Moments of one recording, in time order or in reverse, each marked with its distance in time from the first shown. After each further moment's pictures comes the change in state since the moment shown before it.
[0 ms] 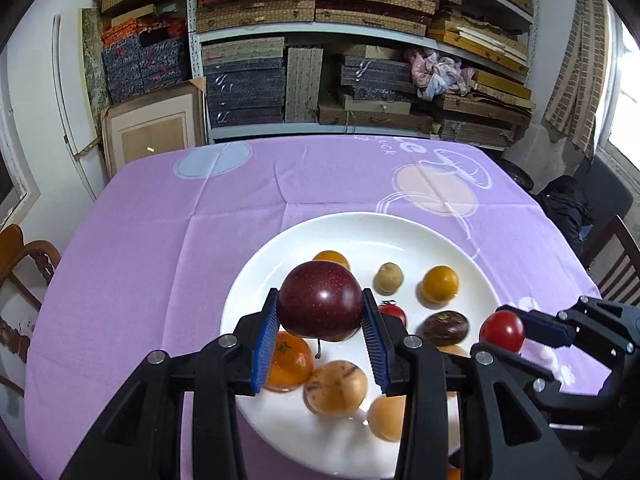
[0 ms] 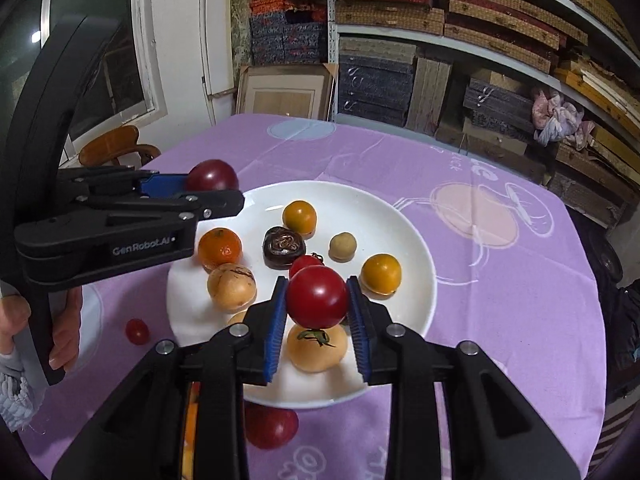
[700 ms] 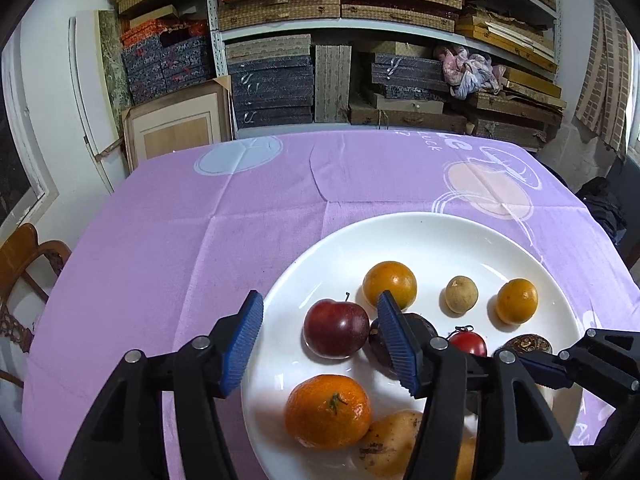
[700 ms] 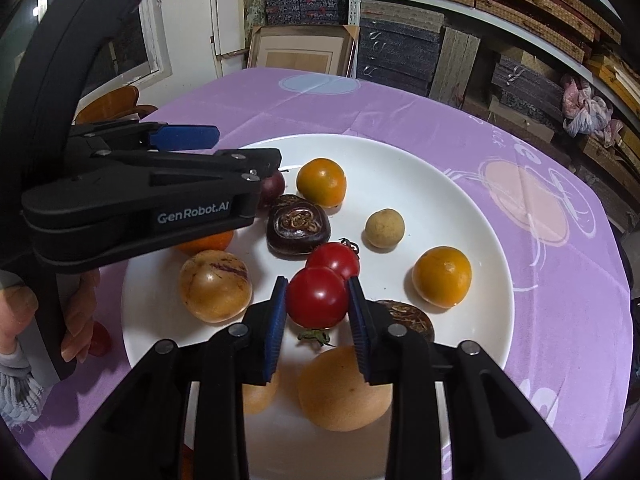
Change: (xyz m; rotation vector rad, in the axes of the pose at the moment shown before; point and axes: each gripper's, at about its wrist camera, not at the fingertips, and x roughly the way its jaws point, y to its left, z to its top) left arm 0.043 0.022 -0.002 0.008 -0.047 0.110; right arm 0.065 0.012 -0.006 -0.043 0.079 0.019
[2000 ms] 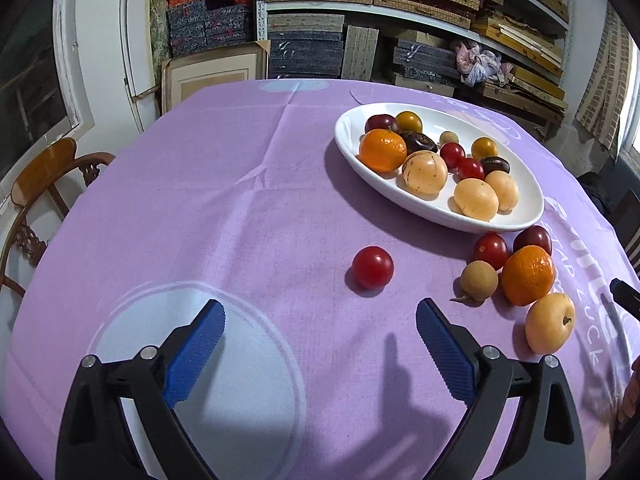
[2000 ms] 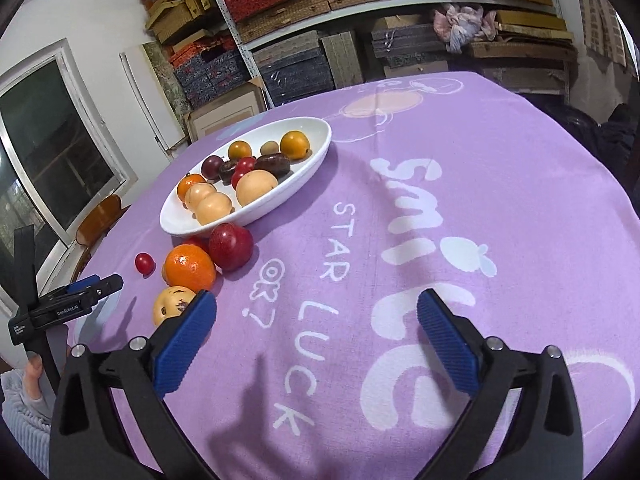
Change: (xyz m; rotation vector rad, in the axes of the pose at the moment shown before) left arm -0.124 0.042 -0.165 -0.103 0.080 0.001; right arm -0.146 -0.050 -0.206 0.487 -0.182 0.012
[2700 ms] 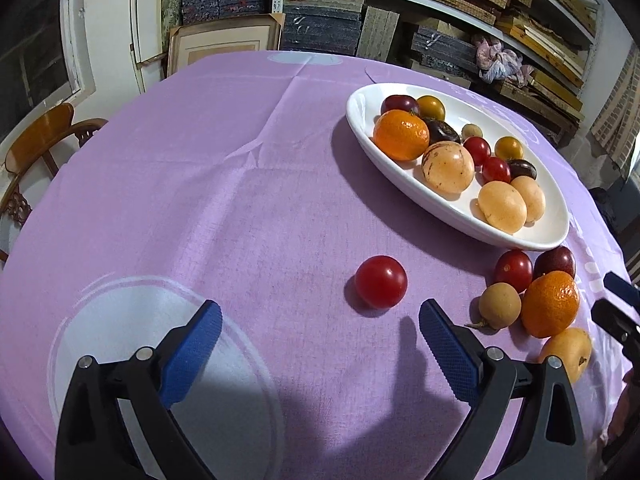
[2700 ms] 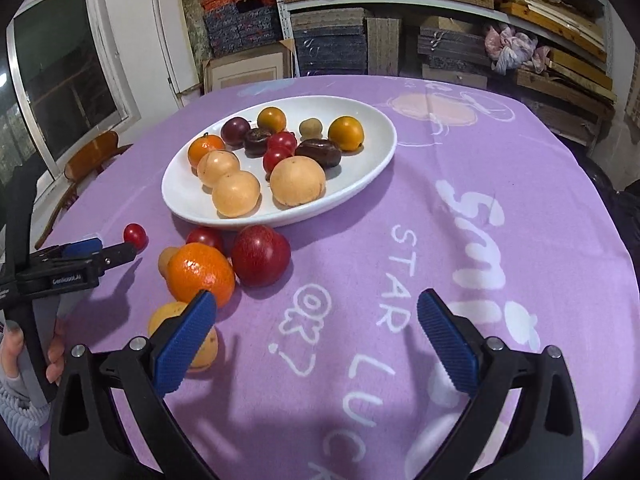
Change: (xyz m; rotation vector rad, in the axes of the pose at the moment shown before) left arm 0.034 0.004 0.007 -0.085 0.088 0.000; right arm 0.061 0.070 0.044 -0.252 0.128 -0.084
